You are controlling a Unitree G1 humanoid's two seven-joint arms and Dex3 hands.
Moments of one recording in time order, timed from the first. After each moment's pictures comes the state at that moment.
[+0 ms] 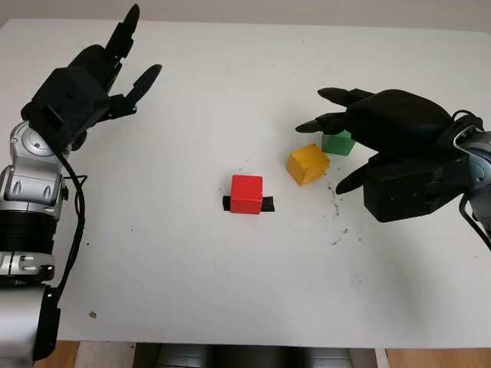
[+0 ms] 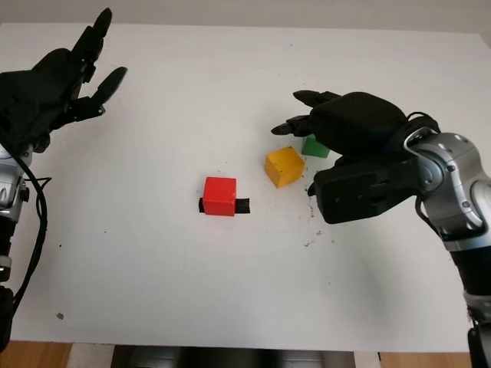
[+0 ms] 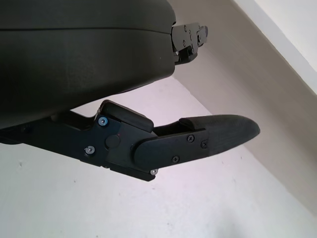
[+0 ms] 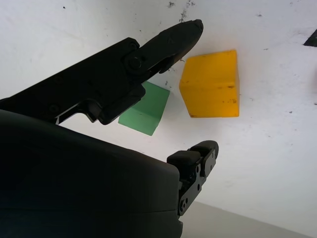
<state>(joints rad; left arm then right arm) -0.80 0.57 0.06 0.48 0.12 -0.04 -0.32 -0.63 -0.85 0.18 0.05 -0.59 -0.21 0.56</state>
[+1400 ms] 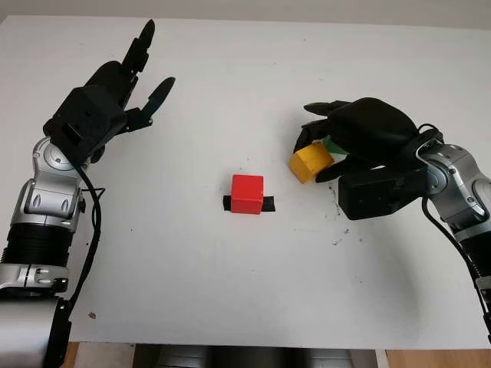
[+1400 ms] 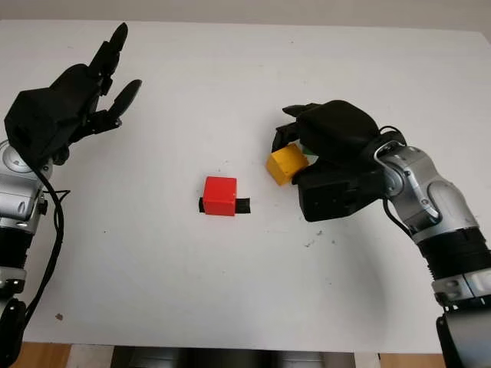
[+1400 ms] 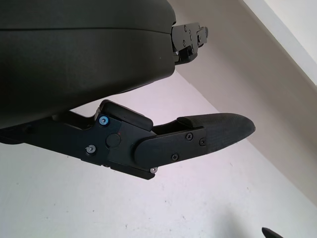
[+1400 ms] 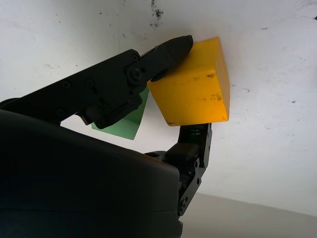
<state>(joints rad) -0.74 0.53 0.03 0.40 0.14 -0.06 -0.32 -0.69 -0.74 0.25 0.34 -0.69 -0.35 0.26</state>
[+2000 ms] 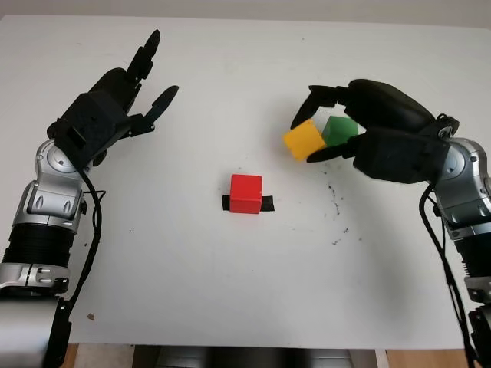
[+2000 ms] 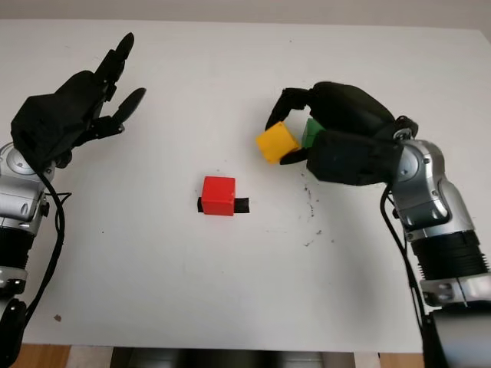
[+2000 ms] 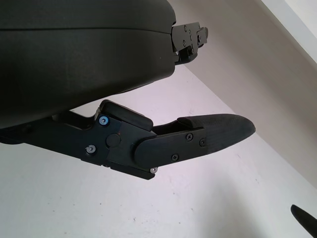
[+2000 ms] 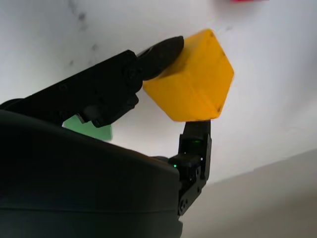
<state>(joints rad) -0.74 0.54 0.02 0.44 0.15 -0.08 -0.33 -0.66 -0.62 0.11 0.08 -0.27 0.08 0.52</state>
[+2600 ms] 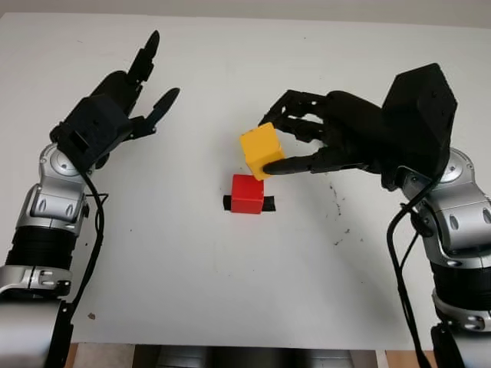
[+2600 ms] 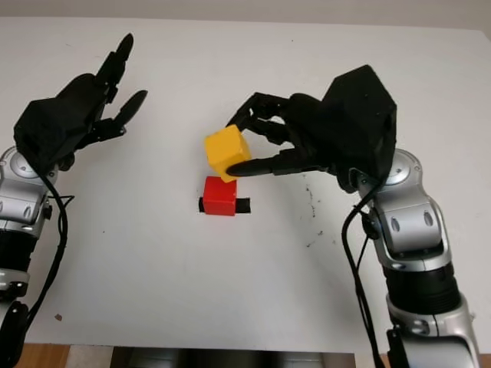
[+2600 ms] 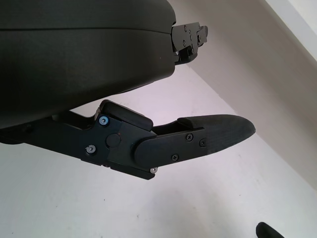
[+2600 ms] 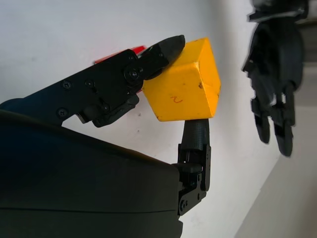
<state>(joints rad) -0.71 0.52 0.02 0.43 0.15 -0.09 -0.31 -0.57 -0.40 0.01 -0.35 0.10 0.84 0.50</state>
